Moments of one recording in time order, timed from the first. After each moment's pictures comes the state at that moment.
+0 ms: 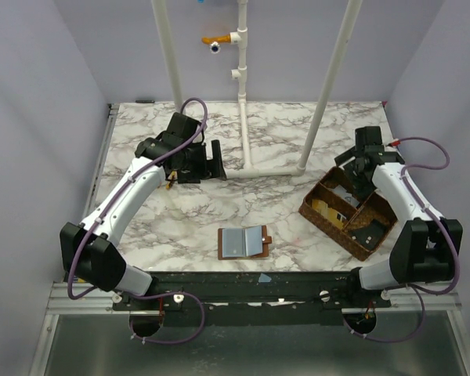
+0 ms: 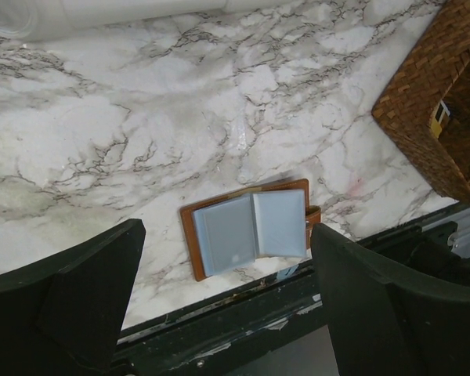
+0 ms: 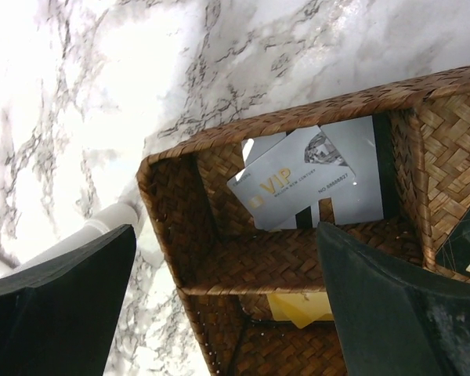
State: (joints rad) left arm -0.42 1.44 1.39 -0.90 0.21 -0.50; right arm 0.01 1.45 1.10 -0.71 0.30 1.04
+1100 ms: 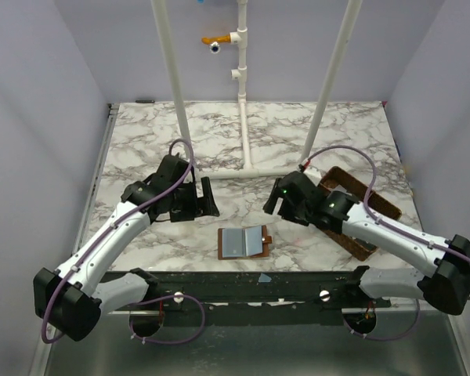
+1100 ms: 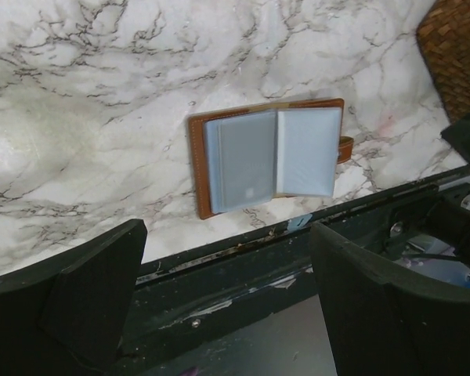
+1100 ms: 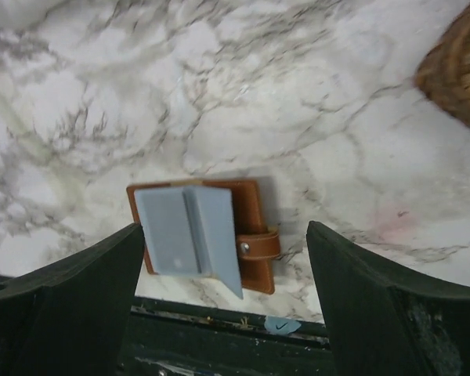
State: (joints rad) left arm -0.50 1.10 0.99 -0.85 0.22 -0.64; right arm 0.80 1.19 0.92 -0.63 0.29 1.02
